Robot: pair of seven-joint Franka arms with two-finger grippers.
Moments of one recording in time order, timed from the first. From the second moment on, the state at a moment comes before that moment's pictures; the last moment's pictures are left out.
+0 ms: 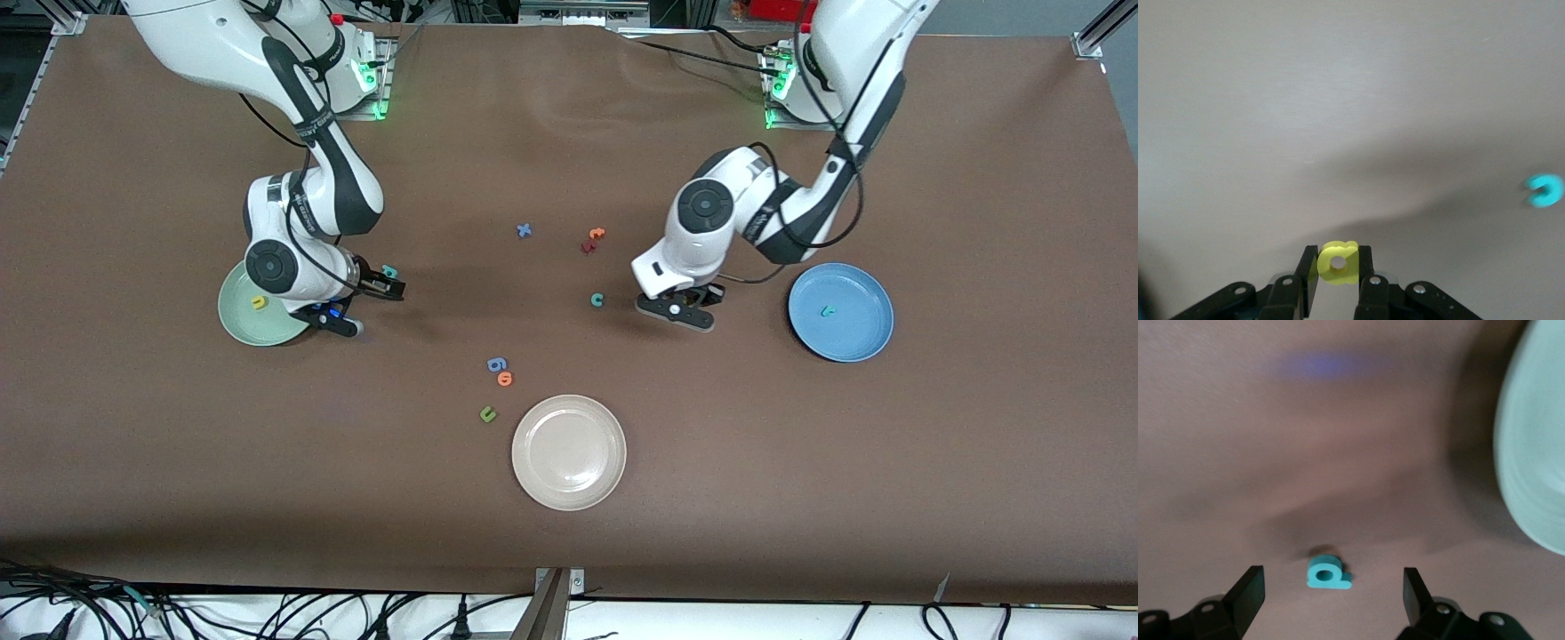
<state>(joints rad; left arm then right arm) -0.22 0.45 -0.32 -1.97 0.26 2.32 -0.32 0.27 0.40 0.01 -2.15 0.14 2.25 0.52</state>
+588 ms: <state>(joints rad) 0.32 0.36 -0.50 -2.15 0.26 2.34 0.19 0.27 0.36 0.03 -2.29 0.14 2.43 0.55</state>
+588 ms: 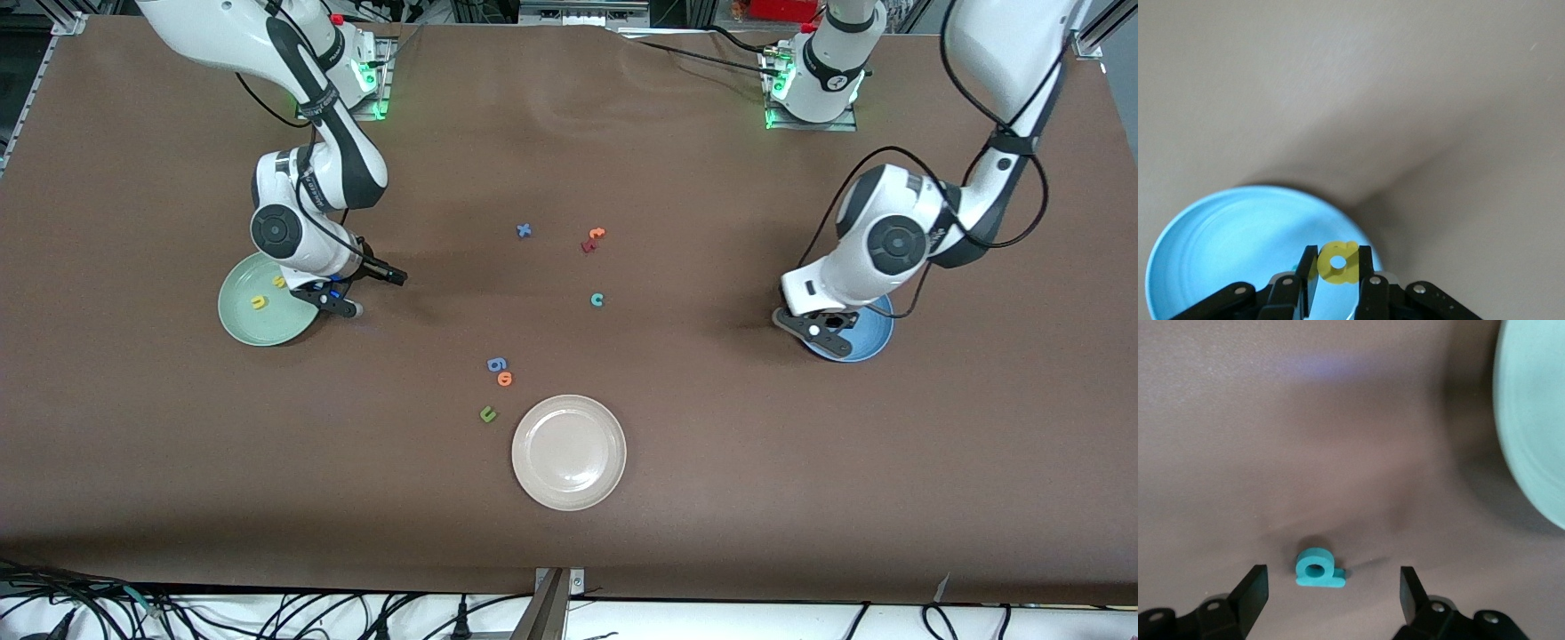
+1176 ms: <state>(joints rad) 0.47 0.36 -0.56 -2.24 0.26 2.42 0.31 0.27 0.36 0.04 -2.31 0.14 2.47 0.58</state>
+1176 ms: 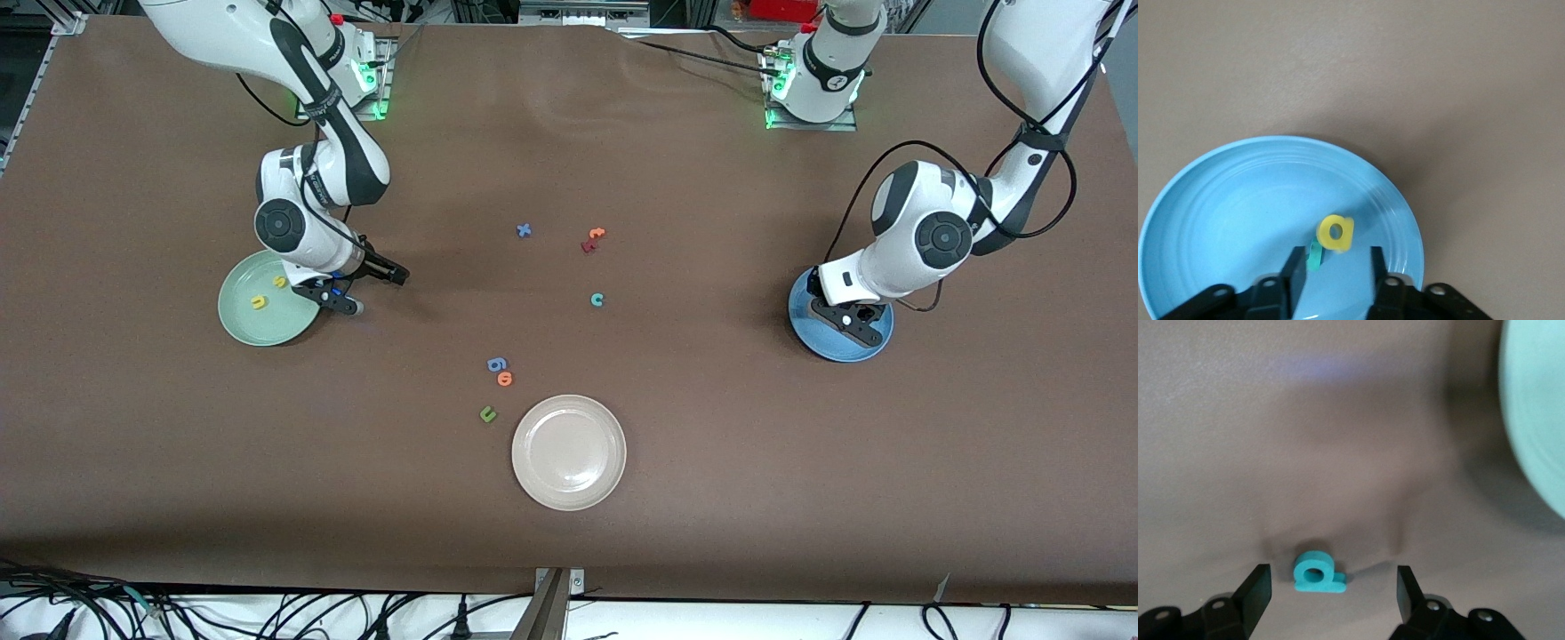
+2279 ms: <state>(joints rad) 0.08 0.40 -0.67 -2.11 0.17 2.45 -0.35 0.27 0.36 0.05 -2.32 0.14 2.51 0.59</state>
